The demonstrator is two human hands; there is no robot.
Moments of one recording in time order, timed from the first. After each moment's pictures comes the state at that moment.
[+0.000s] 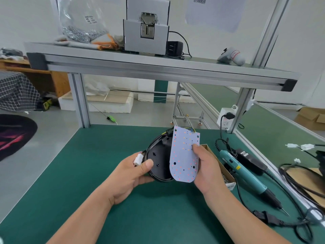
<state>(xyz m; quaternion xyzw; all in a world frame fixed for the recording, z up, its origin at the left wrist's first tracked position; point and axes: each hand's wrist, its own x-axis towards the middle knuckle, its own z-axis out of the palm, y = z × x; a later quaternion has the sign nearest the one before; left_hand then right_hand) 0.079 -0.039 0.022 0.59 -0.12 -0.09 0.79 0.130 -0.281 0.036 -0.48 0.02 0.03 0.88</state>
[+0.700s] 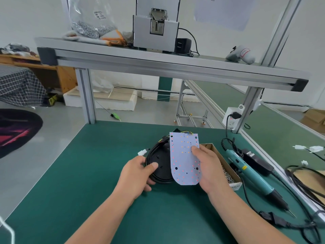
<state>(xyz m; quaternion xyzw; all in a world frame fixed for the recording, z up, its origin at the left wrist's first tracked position) 0.080 -0.053 0.004 0.76 0.11 0.03 0.64 0.129 -0.275 0.033 -0.60 0.02 0.03 0.80</state>
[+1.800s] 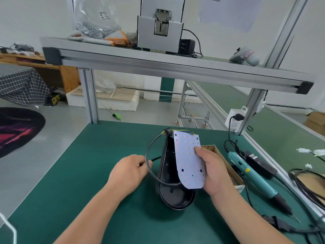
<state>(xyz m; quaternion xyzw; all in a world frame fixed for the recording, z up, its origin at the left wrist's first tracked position) 0.082 -0.024 0.020 0.92 0.06 0.06 0.39 0.131 -0.279 0.034 -0.55 0.05 0.08 0.83</state>
